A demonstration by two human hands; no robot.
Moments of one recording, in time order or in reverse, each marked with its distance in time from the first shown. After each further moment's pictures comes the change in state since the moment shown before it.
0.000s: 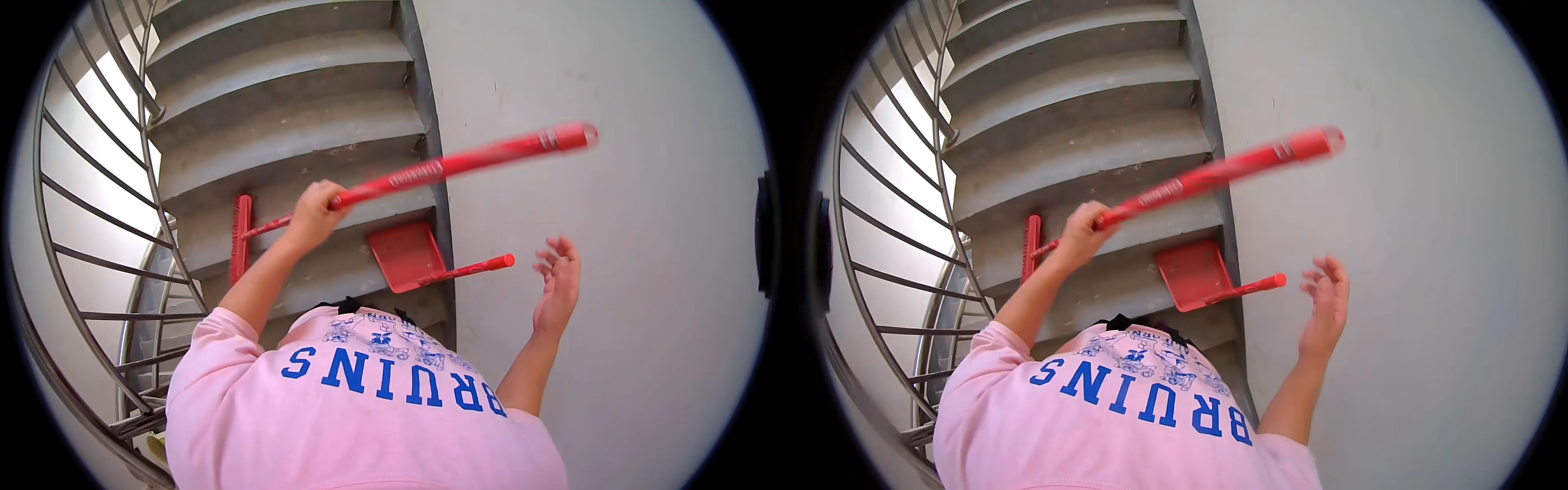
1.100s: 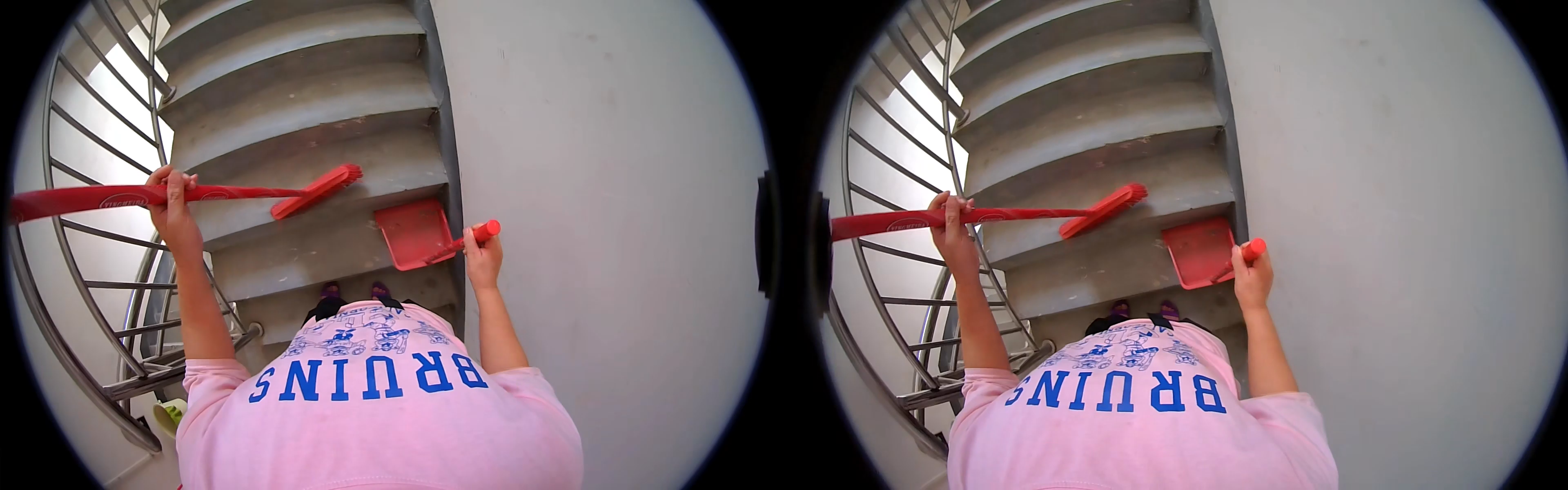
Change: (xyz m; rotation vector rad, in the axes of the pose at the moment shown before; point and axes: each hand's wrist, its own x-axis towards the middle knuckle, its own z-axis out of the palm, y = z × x) left_hand -0.051 0.048 -0.117 -0.386 0.817 -0.229; right_hand 0.009 0.208 0.005 -0.348 -0.203 0.054
